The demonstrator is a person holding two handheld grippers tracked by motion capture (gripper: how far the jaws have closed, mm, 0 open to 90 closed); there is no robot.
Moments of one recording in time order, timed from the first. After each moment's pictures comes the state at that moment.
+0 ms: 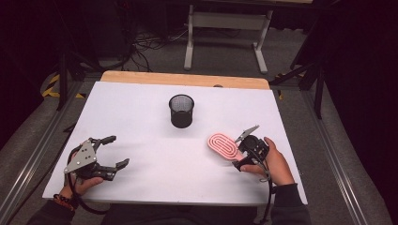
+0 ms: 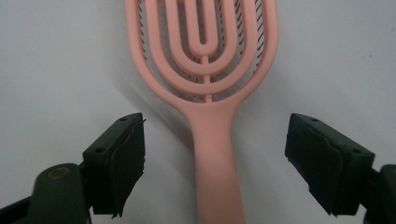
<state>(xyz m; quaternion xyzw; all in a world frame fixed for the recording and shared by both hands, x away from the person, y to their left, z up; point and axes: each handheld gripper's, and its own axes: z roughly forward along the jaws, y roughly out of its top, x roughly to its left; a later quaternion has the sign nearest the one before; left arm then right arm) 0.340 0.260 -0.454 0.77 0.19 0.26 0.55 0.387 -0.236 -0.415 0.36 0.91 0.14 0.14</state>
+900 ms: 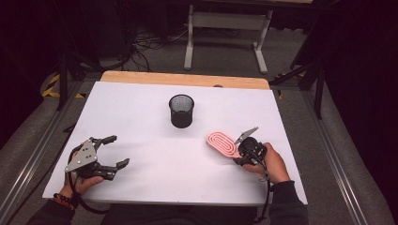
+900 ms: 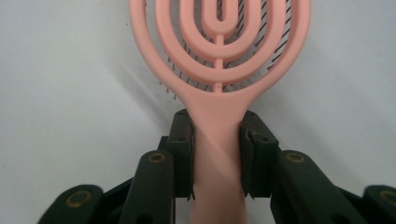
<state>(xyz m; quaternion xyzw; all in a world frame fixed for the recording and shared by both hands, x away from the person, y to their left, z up) 0.343 0.260 -0.455 0.78 0.19 0.25 0.55 0.396 -0.243 -0.436 0.34 0.92 0.18 0.12</state>
